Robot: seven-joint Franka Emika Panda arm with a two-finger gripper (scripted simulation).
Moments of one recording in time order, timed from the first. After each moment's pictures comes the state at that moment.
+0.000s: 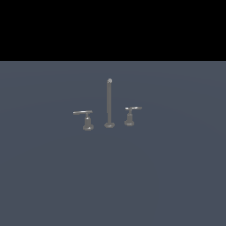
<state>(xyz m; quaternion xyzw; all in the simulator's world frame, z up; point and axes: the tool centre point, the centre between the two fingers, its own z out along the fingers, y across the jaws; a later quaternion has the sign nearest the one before) -0.215 0.066 0.388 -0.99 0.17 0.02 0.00</state>
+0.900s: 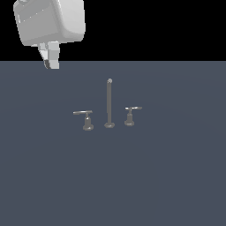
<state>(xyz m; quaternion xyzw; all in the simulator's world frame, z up) -0.137 0.131 0.285 -0.94 0.34 0.01 0.00</state>
